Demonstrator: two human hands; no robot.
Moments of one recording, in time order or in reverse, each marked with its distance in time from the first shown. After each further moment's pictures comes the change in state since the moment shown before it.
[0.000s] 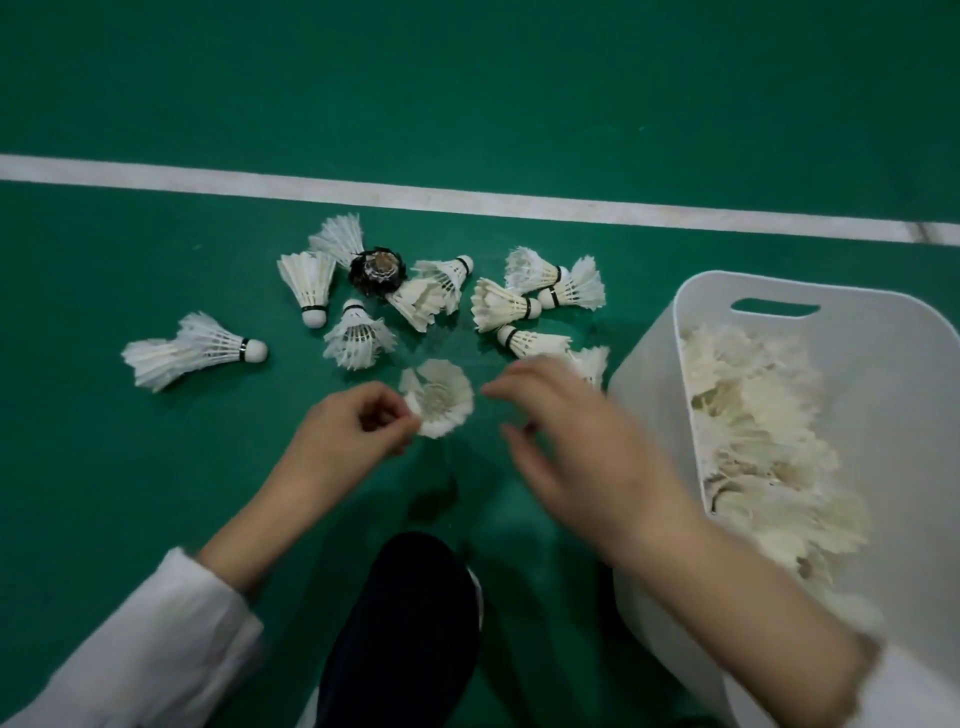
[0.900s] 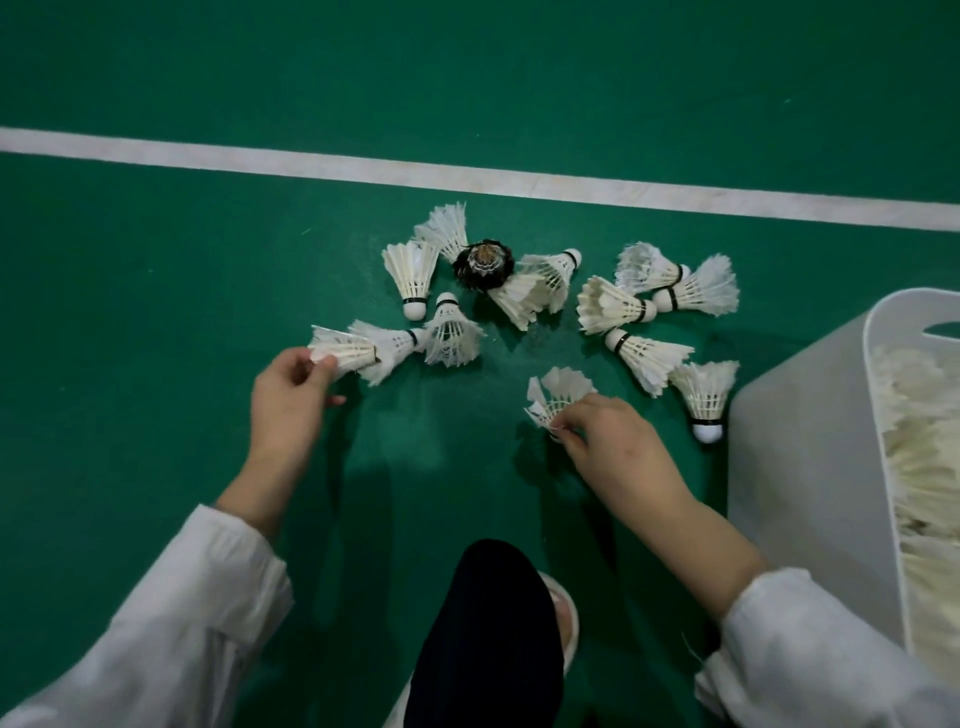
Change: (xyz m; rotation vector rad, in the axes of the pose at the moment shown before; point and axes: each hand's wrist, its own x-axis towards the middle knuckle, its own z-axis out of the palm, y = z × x) left_hand 0.043 -0.096 -0.098 -0.185 0.610 -0.175; right_hand 0.055 0.032 0.102 -0.019 -0.238 0.293
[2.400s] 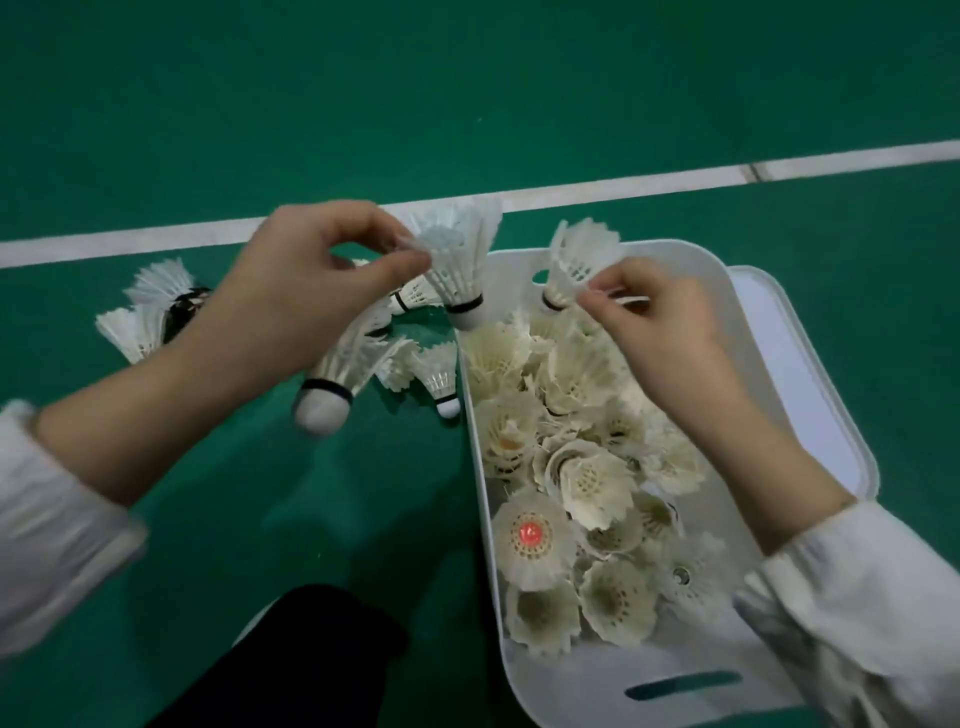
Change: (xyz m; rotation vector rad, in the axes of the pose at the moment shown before) left_hand -0.192 0.248 0.160 0.233 -0.675 0.614; right_hand -0.111 0.161 -0.180 0.431 0.611 0.232
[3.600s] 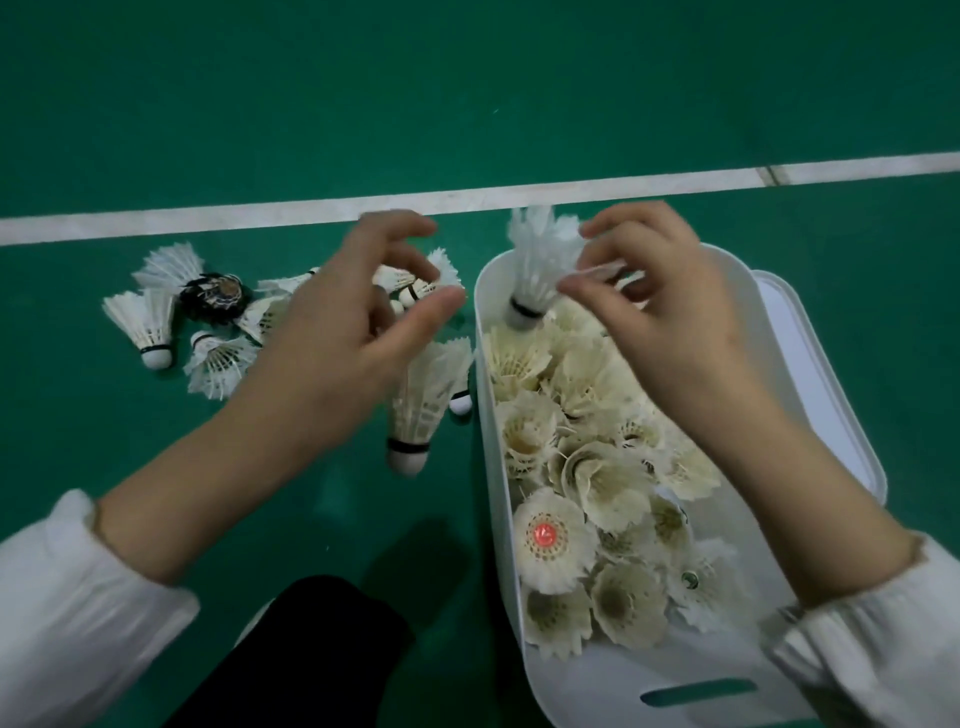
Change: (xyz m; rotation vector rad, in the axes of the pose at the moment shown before) left_hand -0.025 -0.021 0.011 -0.045 0.007 0.131; right_hand -0.007 -0.040 0.003 -0.064 -0.017 -0.310
